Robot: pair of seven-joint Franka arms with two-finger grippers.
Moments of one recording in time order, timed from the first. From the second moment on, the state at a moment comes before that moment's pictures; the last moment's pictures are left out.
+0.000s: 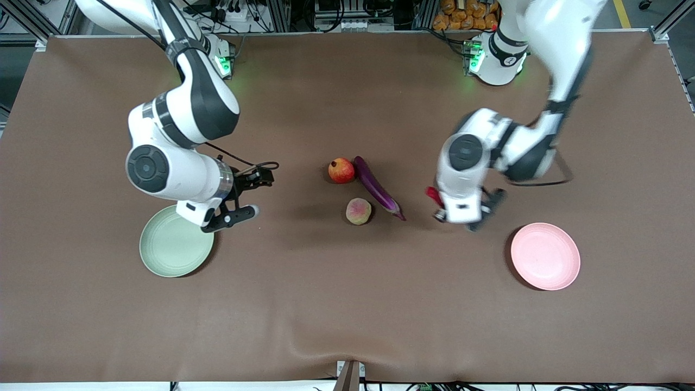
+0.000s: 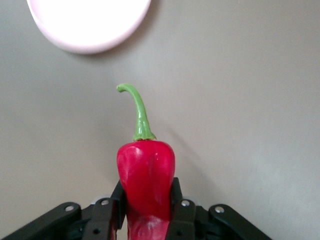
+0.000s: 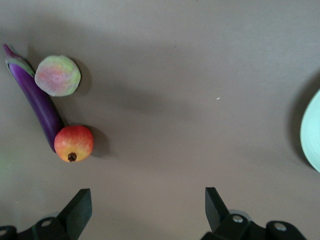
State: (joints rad) left arm -0.16 0.42 -0.28 -1.77 0.34 2.09 -1.37; right arm 0.43 0.41 -0.03 -1.55 0.27 1.75 0.01
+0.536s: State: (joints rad) left arm 0.19 0.59 -0.28 -1.58 0.30 2.15 -0.93; right arm 0.63 0.44 -0.03 -1.75 0.27 2.03 0.15
